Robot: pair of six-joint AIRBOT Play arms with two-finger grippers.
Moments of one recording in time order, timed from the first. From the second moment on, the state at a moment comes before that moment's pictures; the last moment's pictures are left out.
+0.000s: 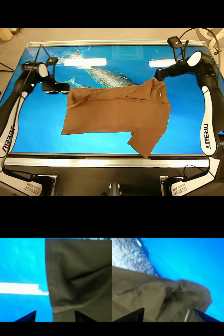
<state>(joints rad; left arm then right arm) -0.12 -1.71 1.69 1.61 -1.33 -1.69 -0.06 -1.71 1.80 -1.28 1.08 1.07</state>
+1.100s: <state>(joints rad) 0.10 -1.50 0.94 1.11 -1.29 -1.45 -0.23 -1.45 1.35 -1.32 1.58 0.91</state>
